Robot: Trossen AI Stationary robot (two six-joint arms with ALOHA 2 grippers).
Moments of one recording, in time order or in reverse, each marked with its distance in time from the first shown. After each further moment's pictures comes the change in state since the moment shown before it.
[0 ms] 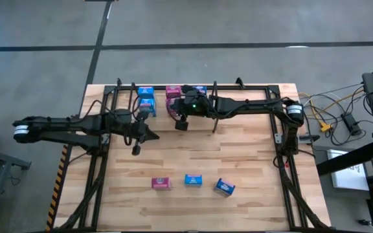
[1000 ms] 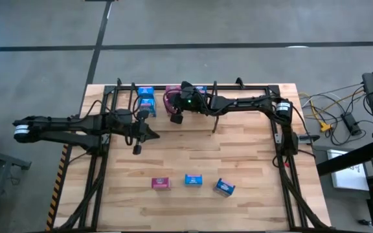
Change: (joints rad) left arm 0.000 0.011 0.000 0.004 -0.027 0.015; right arm -0.083 0.134 0.000 0.172 0.009 0.019
